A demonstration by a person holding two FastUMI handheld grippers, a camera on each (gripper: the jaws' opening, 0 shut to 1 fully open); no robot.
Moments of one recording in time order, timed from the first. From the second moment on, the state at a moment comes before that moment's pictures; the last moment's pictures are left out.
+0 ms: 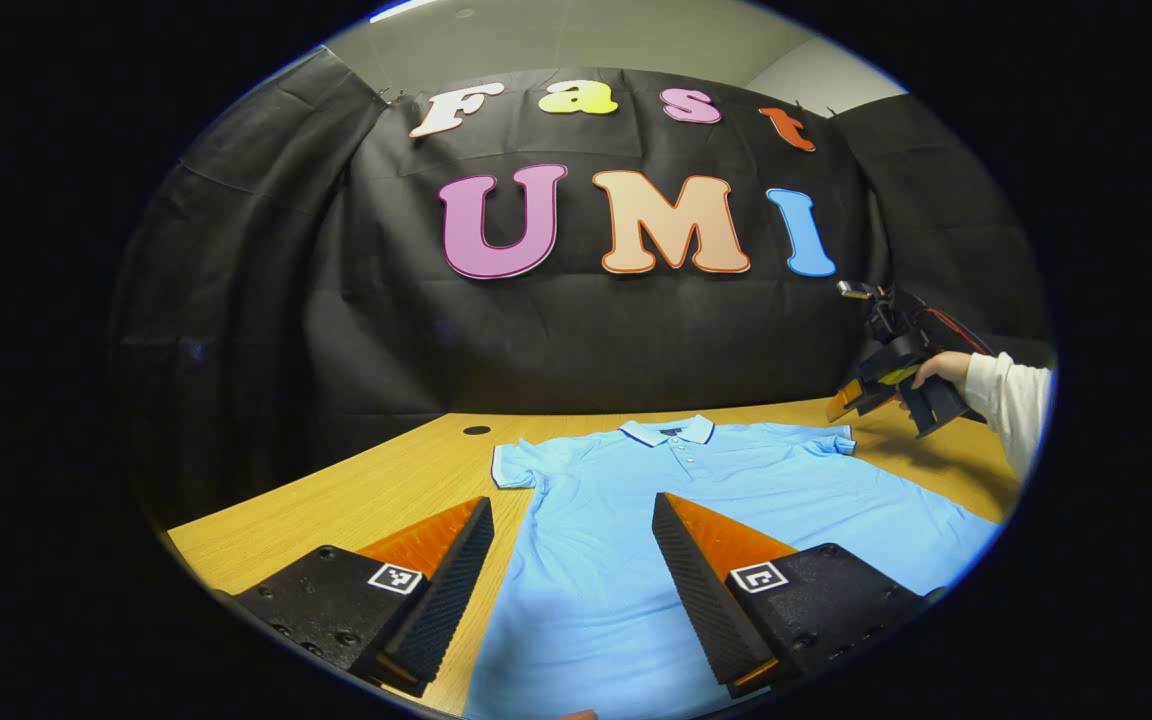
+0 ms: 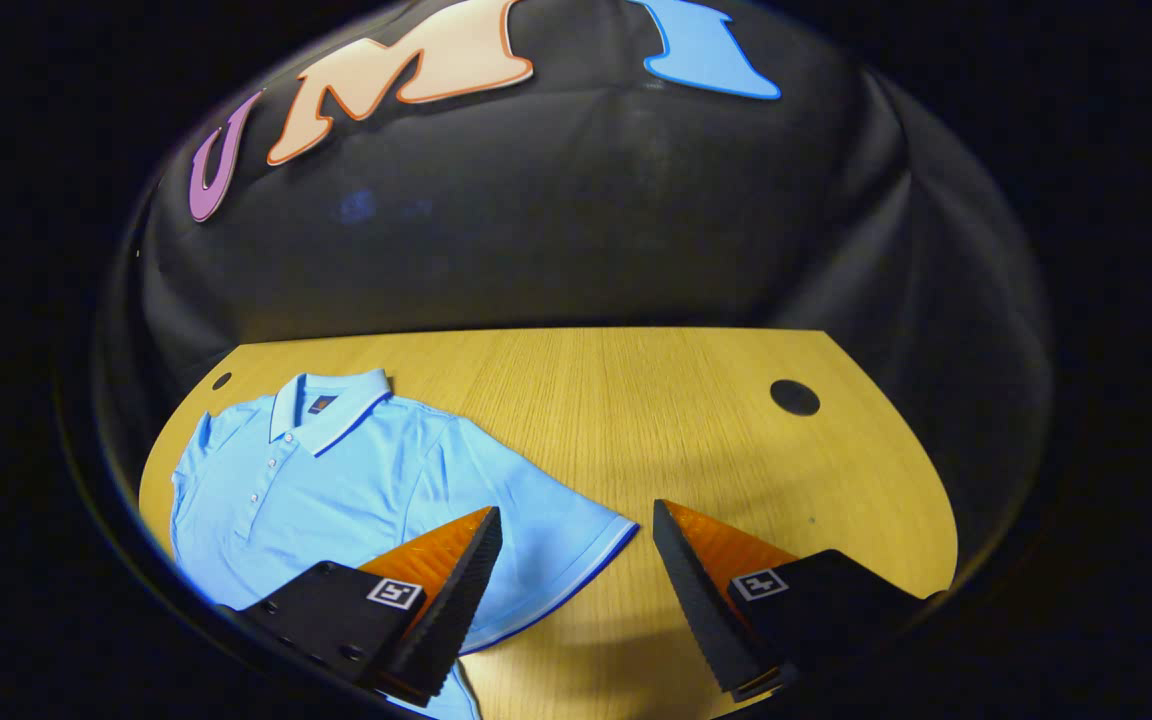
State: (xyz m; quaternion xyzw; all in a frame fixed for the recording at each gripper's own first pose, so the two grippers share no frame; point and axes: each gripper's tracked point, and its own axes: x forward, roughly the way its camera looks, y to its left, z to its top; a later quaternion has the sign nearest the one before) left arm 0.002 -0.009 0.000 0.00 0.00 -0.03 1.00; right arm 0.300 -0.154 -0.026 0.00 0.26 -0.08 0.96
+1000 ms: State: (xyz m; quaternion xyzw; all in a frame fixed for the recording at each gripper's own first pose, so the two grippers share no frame) left arm 0.003 -0.008 -0.001 0.00 0.00 -0.03 1.00; right arm 0.310 -0.142 -0.042 0.01 0.27 -0.07 0.96
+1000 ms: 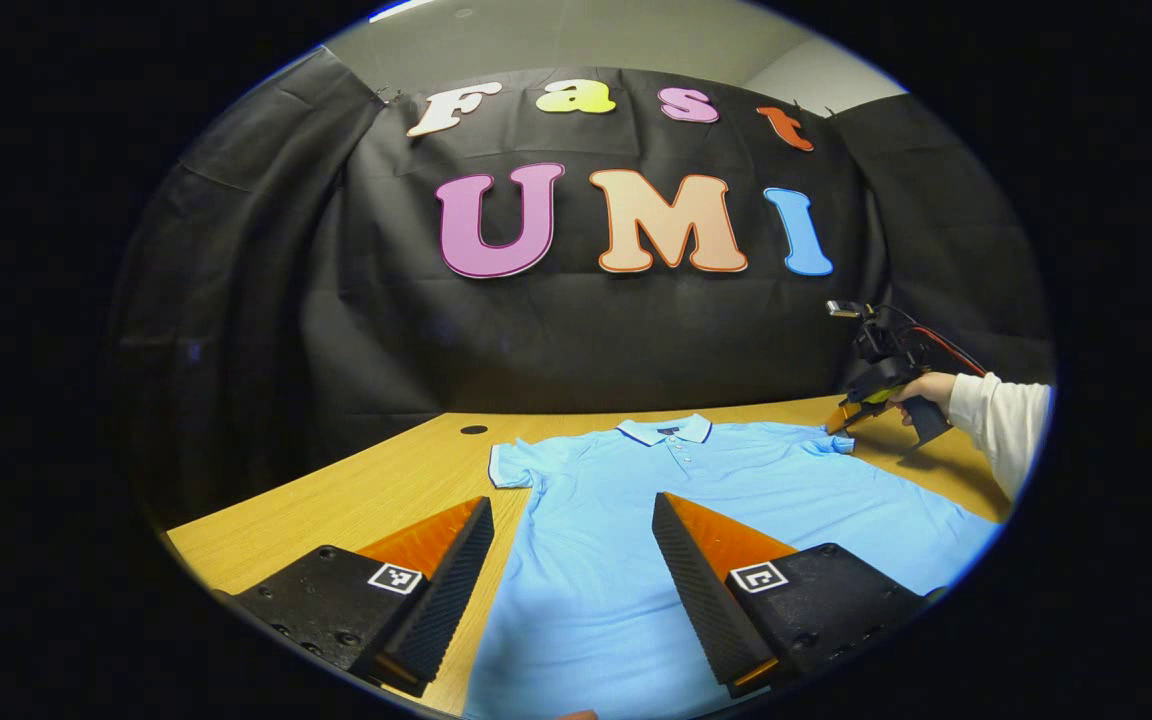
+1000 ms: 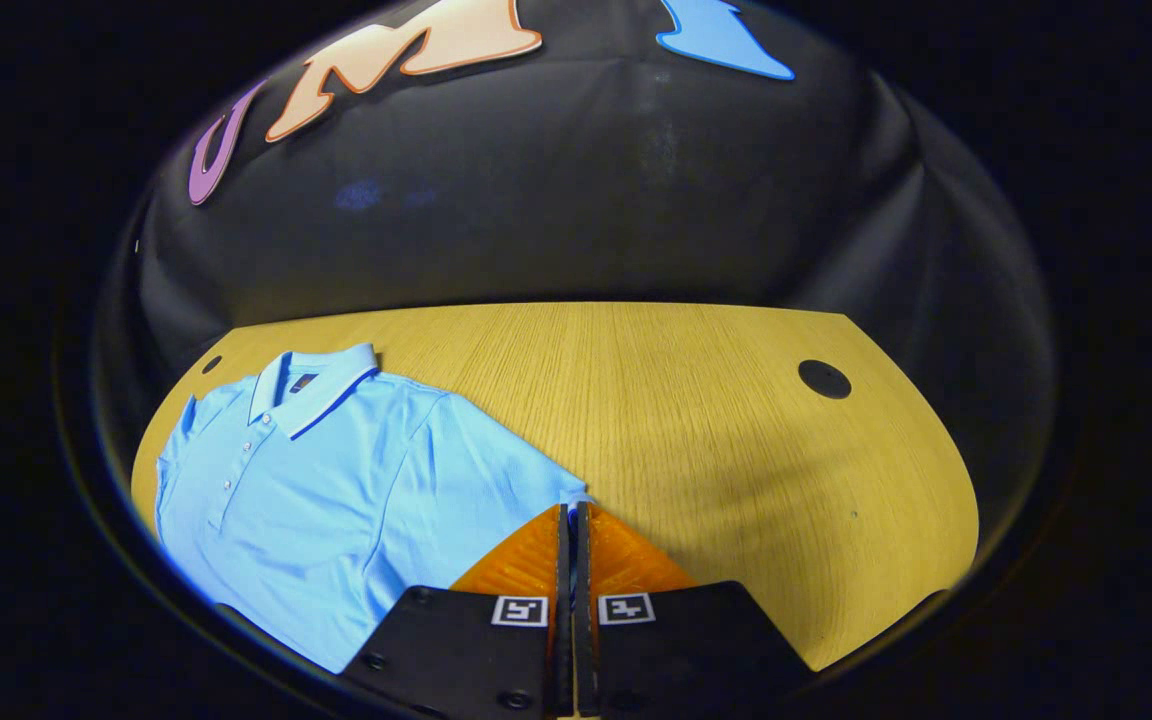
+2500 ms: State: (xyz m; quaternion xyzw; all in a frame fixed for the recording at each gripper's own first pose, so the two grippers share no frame) left arm 0.002 -0.007 0.000 0.00 0.00 -0.03 1.00; right arm 0.300 0.107 -0.019 0.23 0.25 0.20 0.92
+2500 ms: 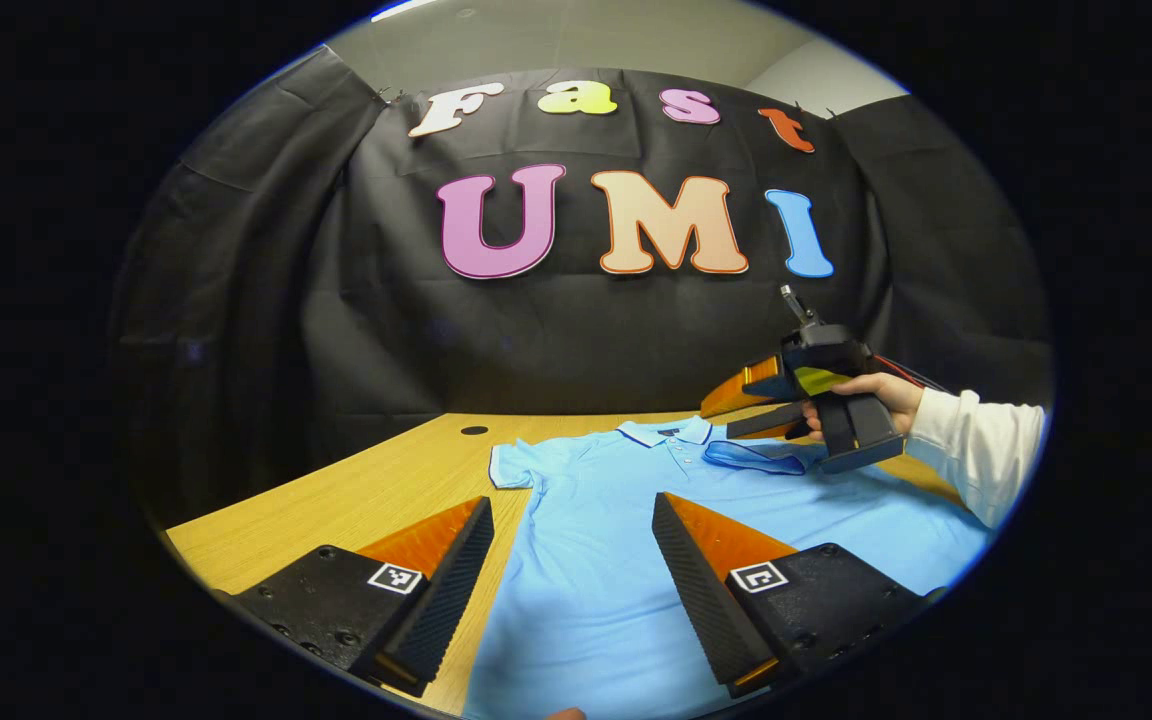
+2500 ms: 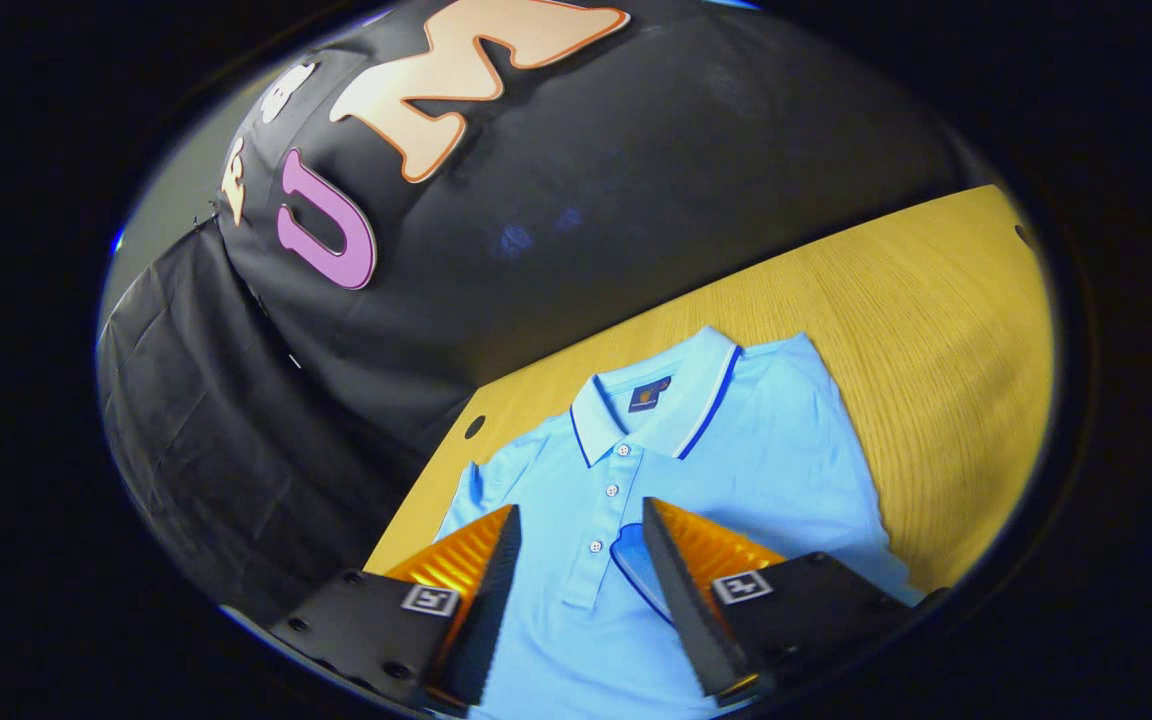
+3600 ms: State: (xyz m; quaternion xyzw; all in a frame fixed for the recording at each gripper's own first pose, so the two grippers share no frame) left arm 0.048 0.008 -0.010 -0.11 0.11 -0.06 0.99; right arm 0.080 0.018 0.018 0.09 0.09 0.19 0.97
